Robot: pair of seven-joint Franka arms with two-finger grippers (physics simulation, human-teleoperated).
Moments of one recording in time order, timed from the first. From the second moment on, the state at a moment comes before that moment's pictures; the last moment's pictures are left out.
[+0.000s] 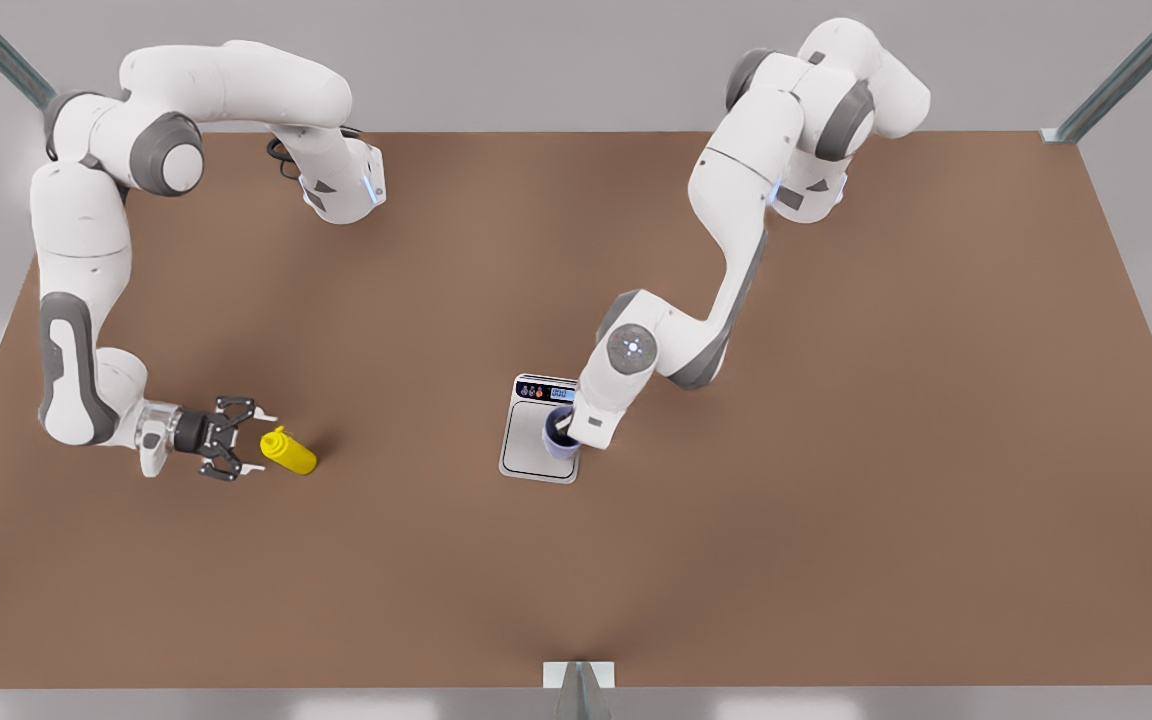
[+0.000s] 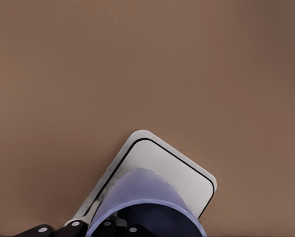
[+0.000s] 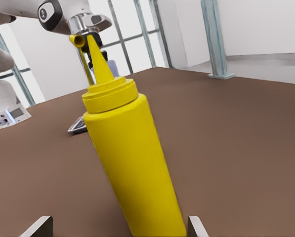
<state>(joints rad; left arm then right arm) -0.81 0.82 0.15 -1.34 -0.32 2.30 -1.00 -0.41 0.85 -0.02 -1.65 1.12 1.63 -2.26</state>
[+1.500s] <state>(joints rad) -0.06 0.28 0.10 -1.47 -0.10 1.65 -0.02 -0.33 0.89 -0.02 -1.61 1.21 1.67 -2.33</state>
